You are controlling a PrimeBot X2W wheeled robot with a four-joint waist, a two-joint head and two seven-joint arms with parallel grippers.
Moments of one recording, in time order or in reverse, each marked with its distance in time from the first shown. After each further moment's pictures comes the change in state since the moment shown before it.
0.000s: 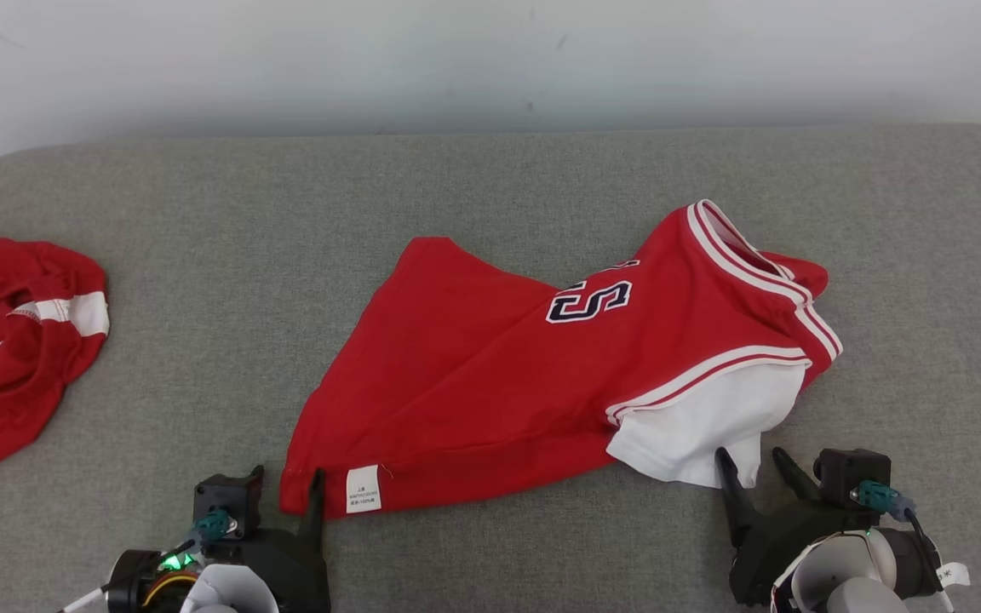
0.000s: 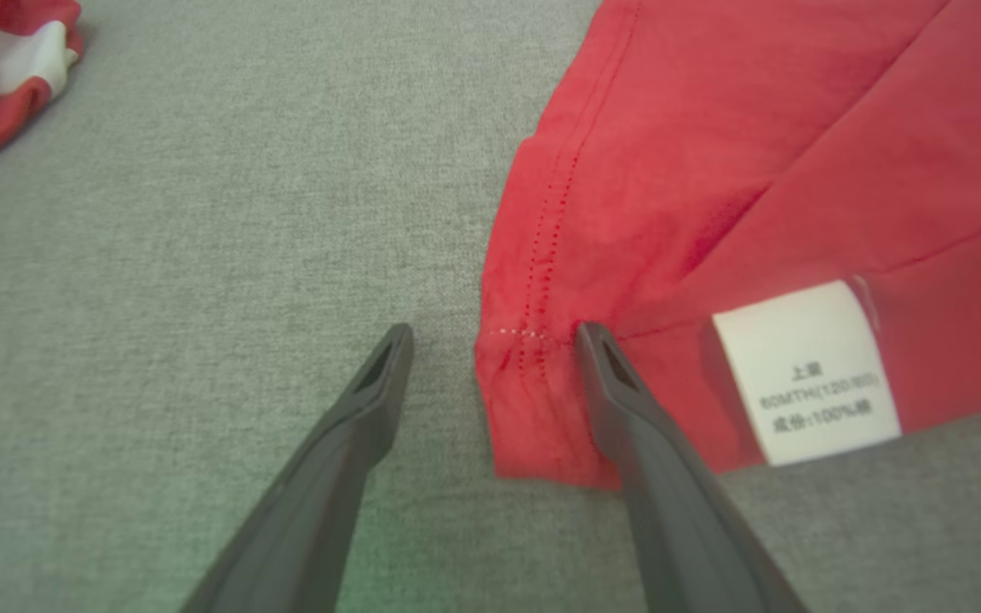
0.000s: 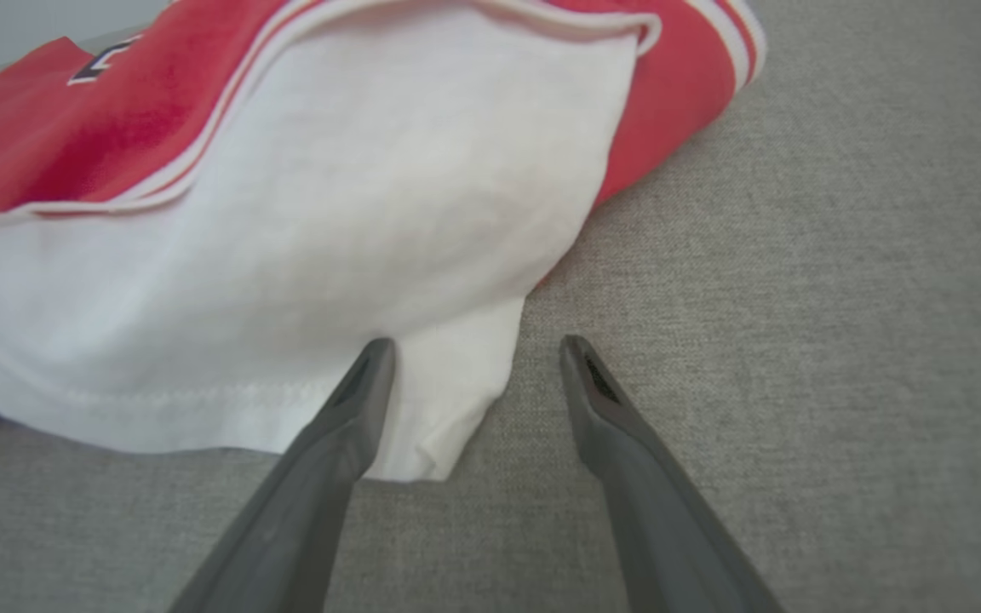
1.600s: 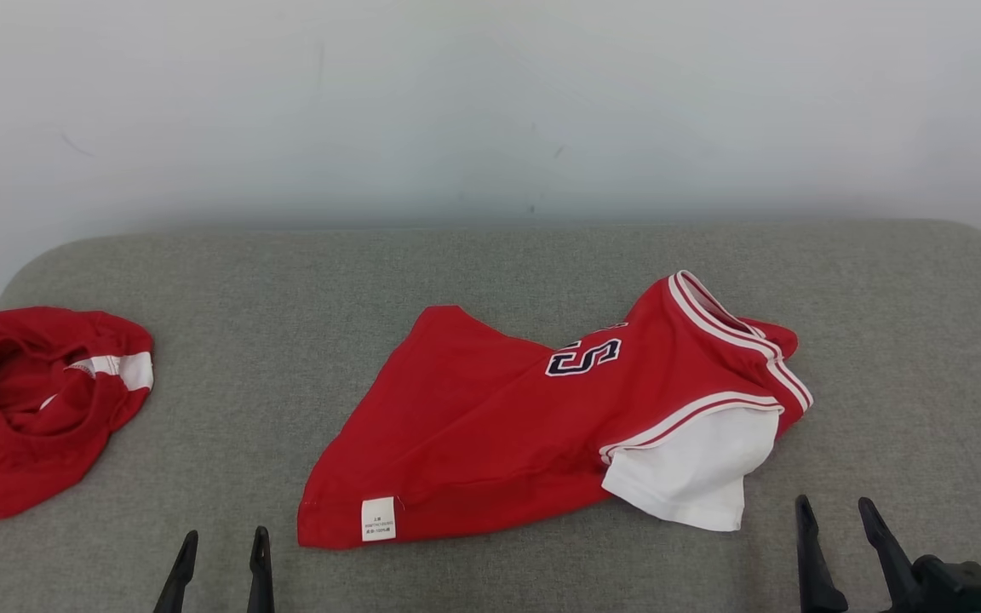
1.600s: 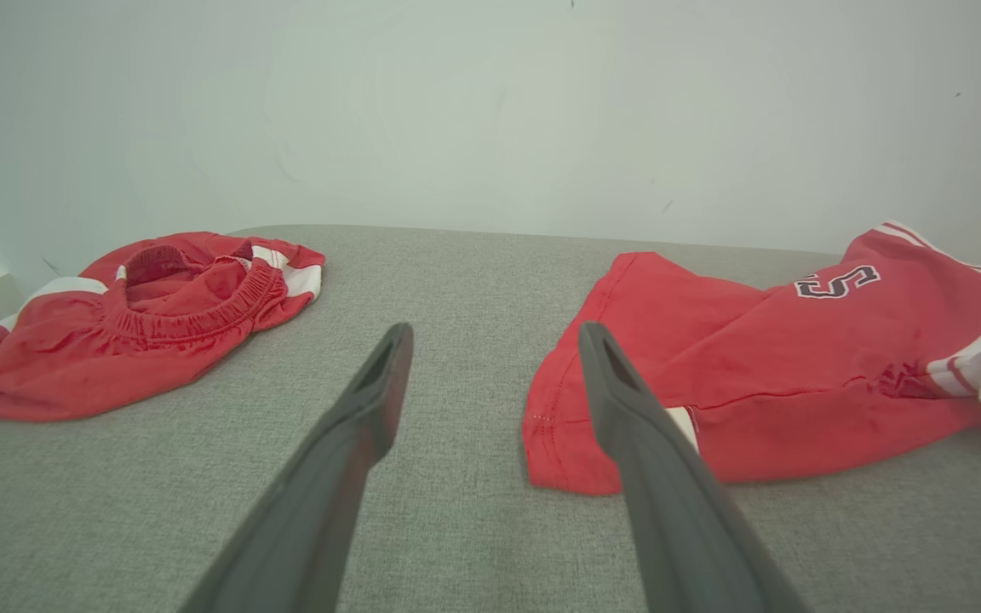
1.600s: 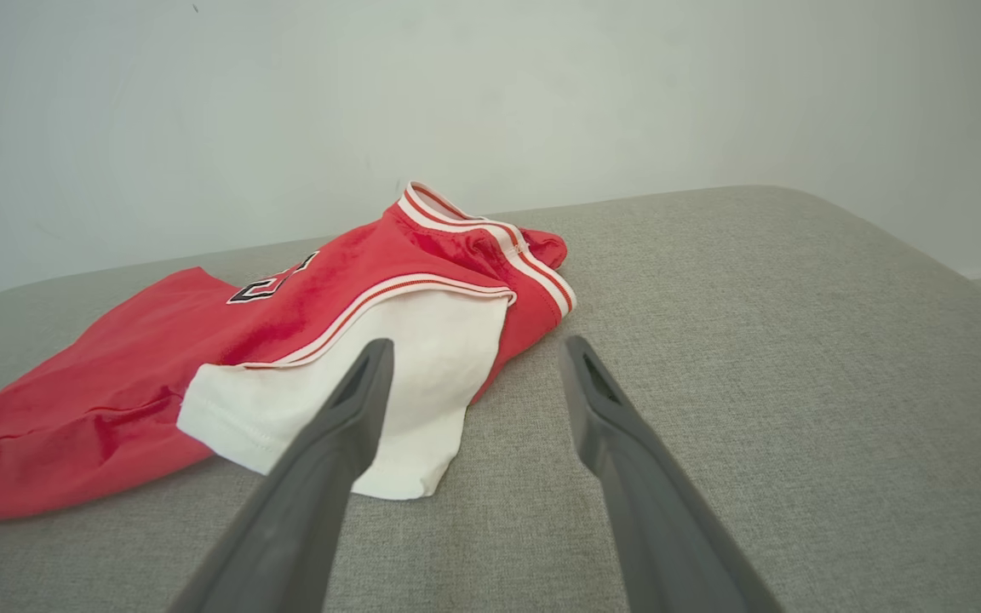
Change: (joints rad) left arm 0.414 -0.028 0.121 -0.513 -0.010 -0.019 -0.236; right arm 0.338 -0.002 -0.075 -0.398 0.000 0.000 -0.160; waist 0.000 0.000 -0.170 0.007
